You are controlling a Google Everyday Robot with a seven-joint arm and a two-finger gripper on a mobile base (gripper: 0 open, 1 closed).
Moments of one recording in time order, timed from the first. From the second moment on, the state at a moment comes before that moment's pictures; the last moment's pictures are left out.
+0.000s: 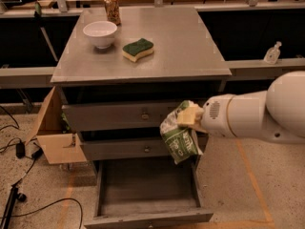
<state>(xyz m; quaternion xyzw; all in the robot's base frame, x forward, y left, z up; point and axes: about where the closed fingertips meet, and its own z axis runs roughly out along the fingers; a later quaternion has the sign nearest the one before) 0.476 -0.084 0.842 0.02 0.91 0.32 0.28</state>
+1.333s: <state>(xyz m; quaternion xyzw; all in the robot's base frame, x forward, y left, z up) 0.472 -0.073 0.665 0.15 0.90 0.38 0.18</state>
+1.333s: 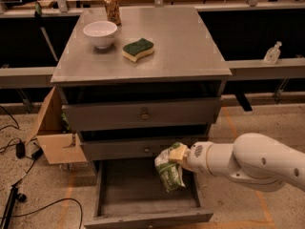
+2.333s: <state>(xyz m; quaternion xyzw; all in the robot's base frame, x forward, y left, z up) 0.618 -0.031 0.536 0.14 0.86 0.45 0.20</state>
